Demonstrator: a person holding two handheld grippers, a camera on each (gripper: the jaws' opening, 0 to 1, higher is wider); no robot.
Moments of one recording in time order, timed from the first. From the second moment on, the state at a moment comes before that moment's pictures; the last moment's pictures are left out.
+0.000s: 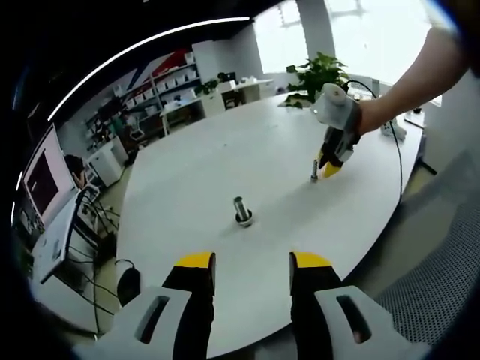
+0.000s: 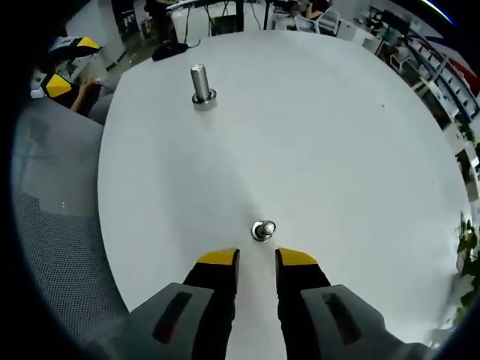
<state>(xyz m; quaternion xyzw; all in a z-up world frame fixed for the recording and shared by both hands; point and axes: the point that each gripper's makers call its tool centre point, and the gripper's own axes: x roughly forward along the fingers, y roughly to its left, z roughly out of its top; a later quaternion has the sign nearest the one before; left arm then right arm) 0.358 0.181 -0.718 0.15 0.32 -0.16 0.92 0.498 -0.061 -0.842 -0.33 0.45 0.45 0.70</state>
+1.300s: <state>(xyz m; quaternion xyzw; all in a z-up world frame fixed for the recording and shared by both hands) 0.357 0.180 -0.718 0.14 0.32 -0.16 0.92 0.466 -0.077 -0.776 -0.21 0.38 0.43 0.79</state>
